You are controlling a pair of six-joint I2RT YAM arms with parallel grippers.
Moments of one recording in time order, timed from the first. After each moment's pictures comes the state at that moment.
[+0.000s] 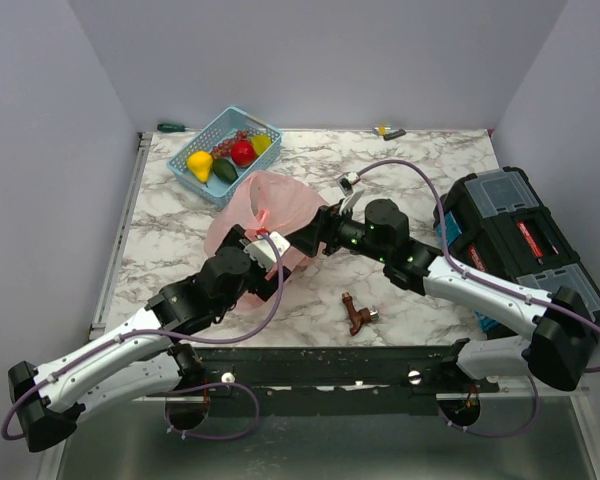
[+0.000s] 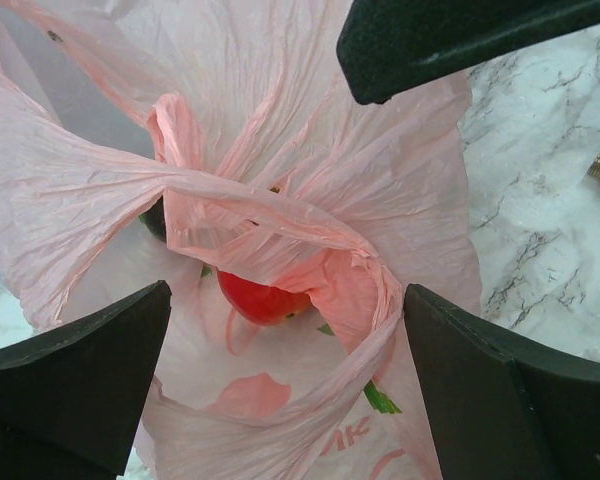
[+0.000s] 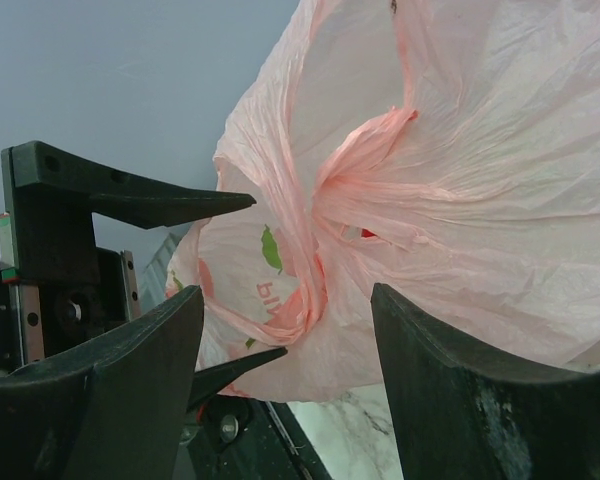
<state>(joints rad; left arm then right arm) -0.94 0.79 0.72 -0.40 -0.39 0.16 0.84 1.29 0.89 0.24 -0.18 0.62</state>
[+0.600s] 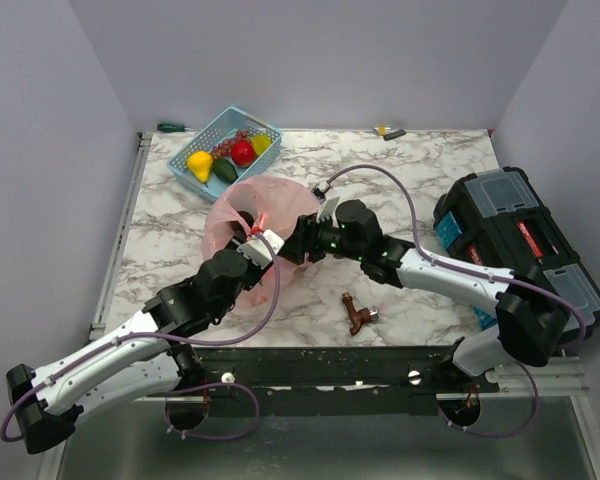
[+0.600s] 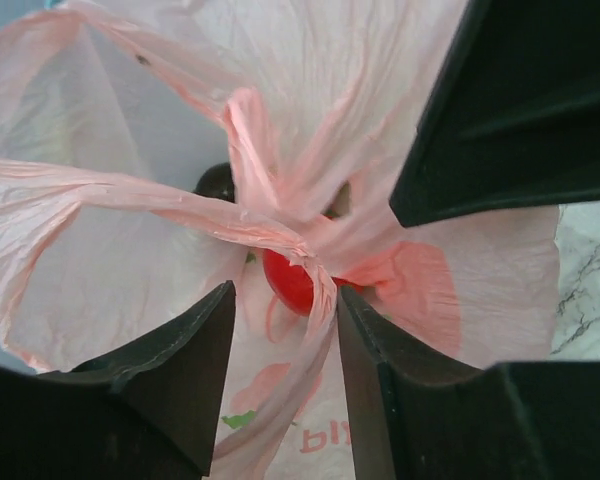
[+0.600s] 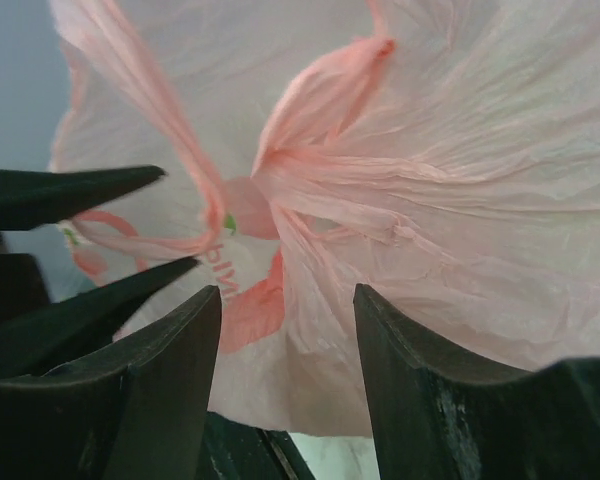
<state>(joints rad) -0.95 0.77 0.69 -0.38 -0.51 0.19 0.86 1.45 0.95 0.21 -0.22 0.58</state>
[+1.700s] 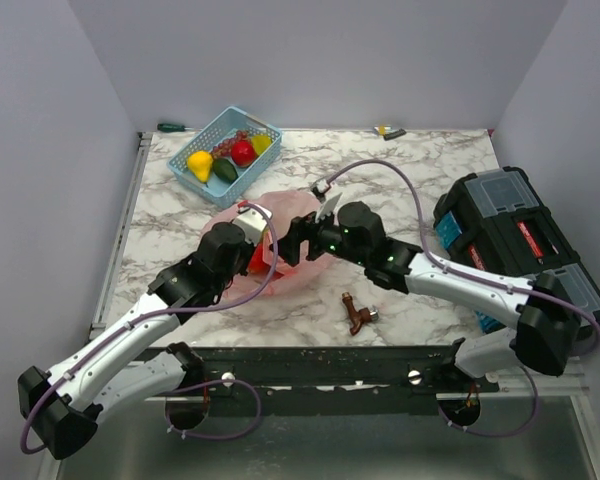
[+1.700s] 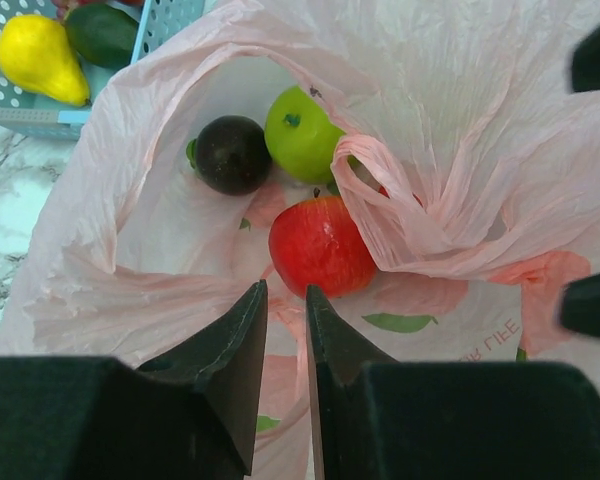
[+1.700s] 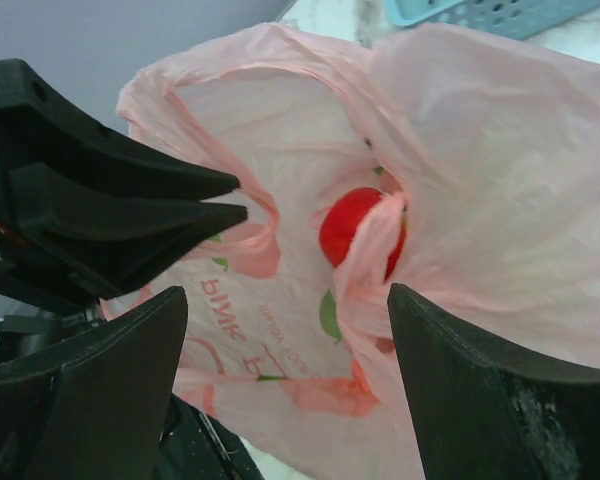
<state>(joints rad) -0.73 0.86 0.78 -0.46 -0.36 0.05 0.93 1.35 0.96 0.14 0.00 0.44</state>
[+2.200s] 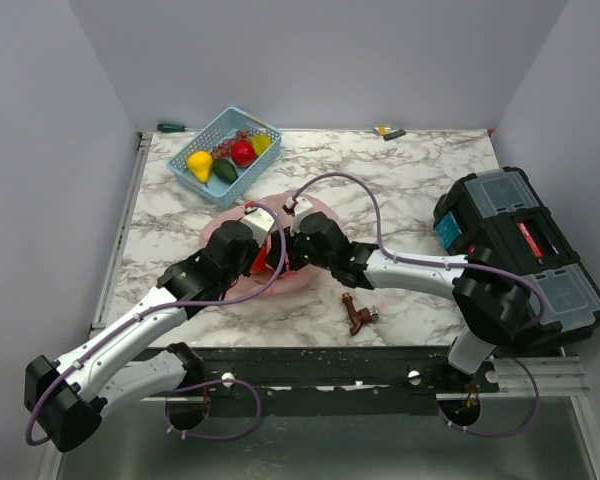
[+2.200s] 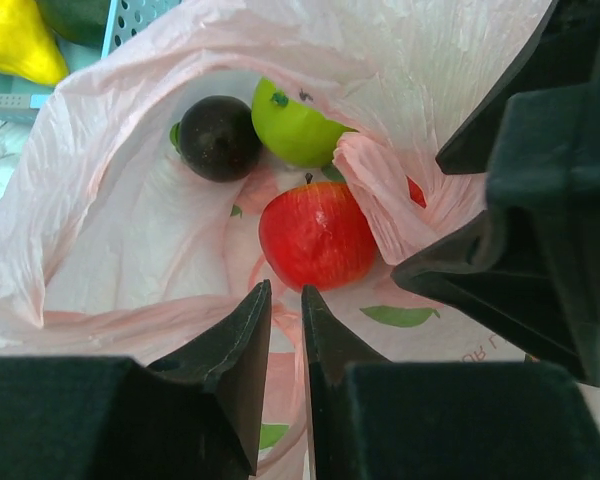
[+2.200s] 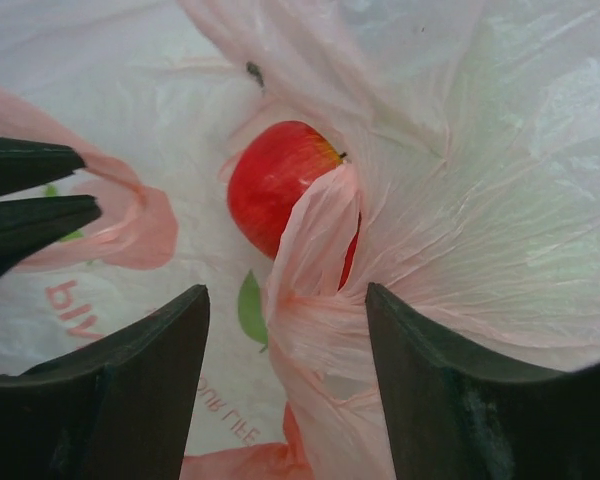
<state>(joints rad) -0.73 0.92 0.78 -0.46 -0.35 0.05 0.97 1.67 1.05 0.18 0.01 0.39</state>
